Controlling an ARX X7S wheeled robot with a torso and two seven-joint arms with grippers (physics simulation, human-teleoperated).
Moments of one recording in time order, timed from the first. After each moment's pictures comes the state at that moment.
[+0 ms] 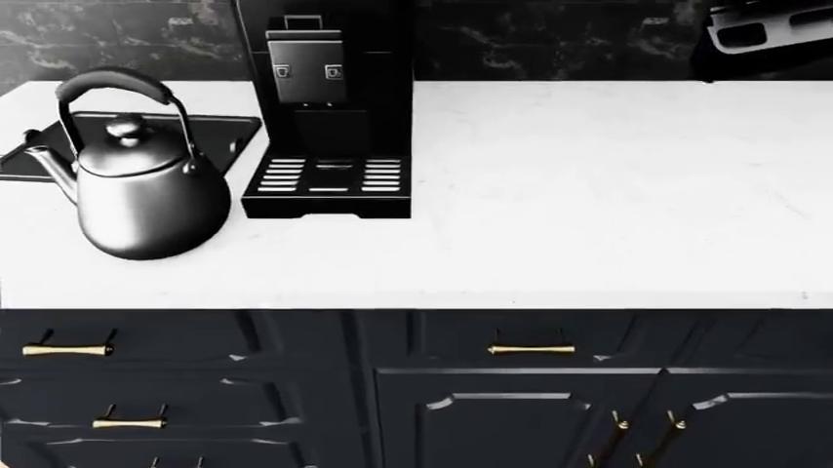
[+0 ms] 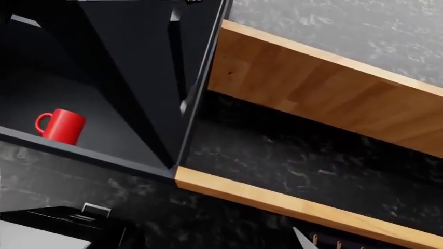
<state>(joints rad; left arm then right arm) -2.36 0.00 0.13 -1.01 0.03 -0.85 -0.09 1.62 1.00 -0.52 -0.84 1.60 0.84 1.18</state>
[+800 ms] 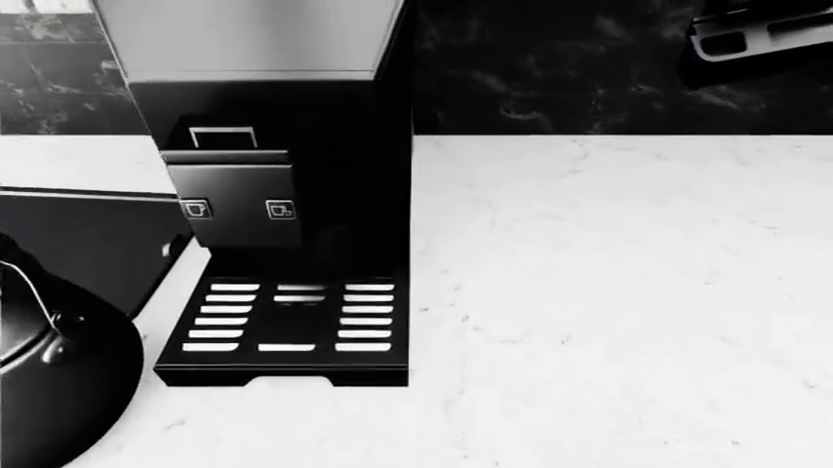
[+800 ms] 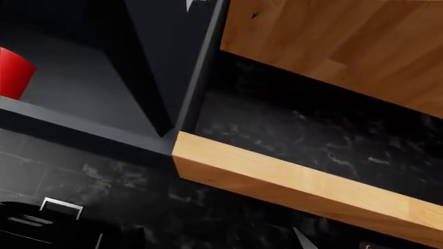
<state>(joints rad) -2.36 -0.01 0.03 -1.06 0.12 -0.82 -0.10 1.61 0.99 -0.53 -0.83 1.59 0.84 1.16</state>
